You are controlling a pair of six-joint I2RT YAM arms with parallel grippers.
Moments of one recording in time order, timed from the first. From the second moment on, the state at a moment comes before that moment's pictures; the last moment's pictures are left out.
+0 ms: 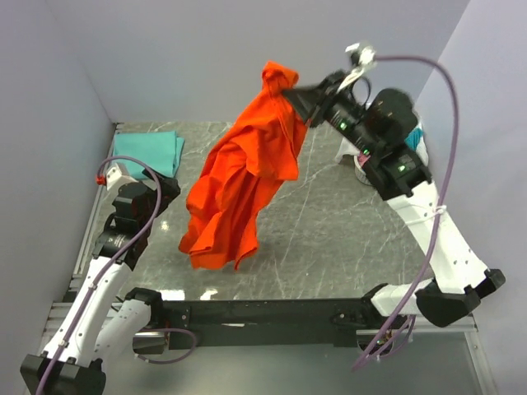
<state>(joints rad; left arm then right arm) -0.20 0.75 0.71 -0.36 -0.31 -0.84 0.55 1.32 1.76 -0.19 -0.23 0.33</state>
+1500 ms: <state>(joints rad) -0.26 1.04 0.35 -0.18 0.27 -0.96 0.27 1.49 1.02 -0.35 -0.02 0.41</state>
